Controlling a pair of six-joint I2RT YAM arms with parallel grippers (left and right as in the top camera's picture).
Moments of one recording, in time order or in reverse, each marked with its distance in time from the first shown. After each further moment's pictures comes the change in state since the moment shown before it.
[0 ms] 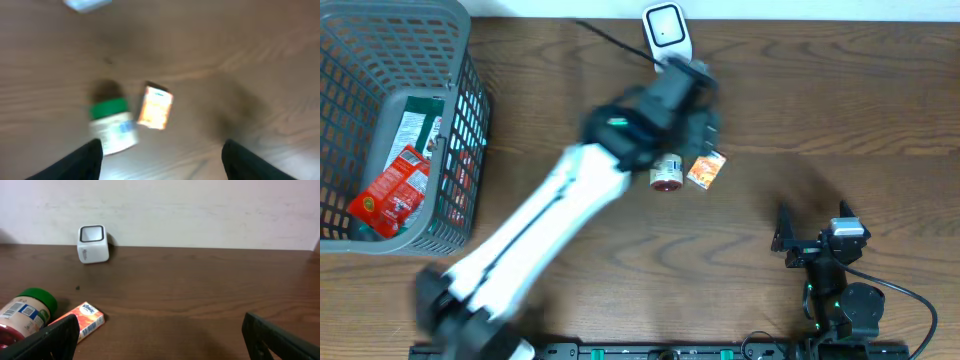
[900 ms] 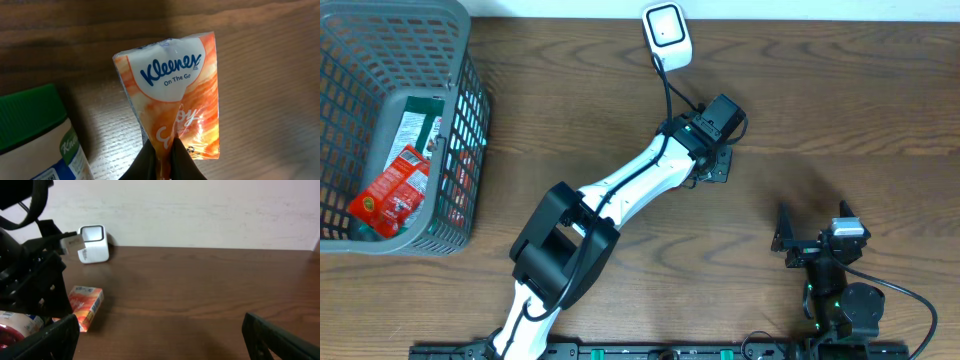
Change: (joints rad) left arm -0.074 0.410 -0.013 0.144 0.037 -0.068; right arm 0.000 0.000 0.000 0.000 0.000 0.000
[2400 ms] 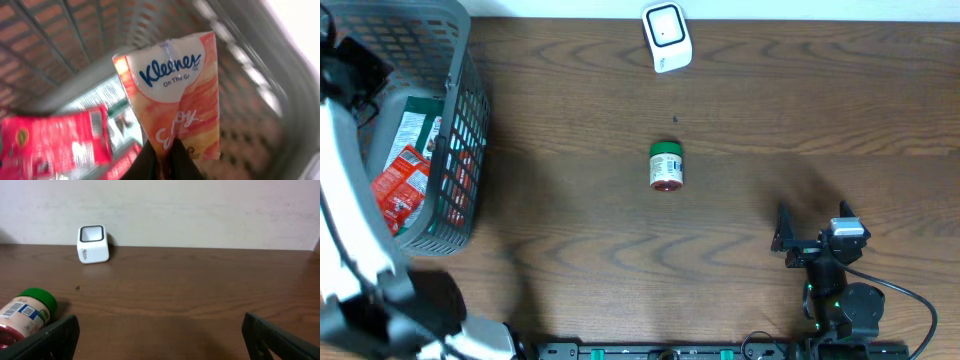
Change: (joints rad) left arm 1.211 -0.420 0.251 -0.368 0.014 0.089; right arm 0.000 0.000 0.000 0.000 0.000 -0.001
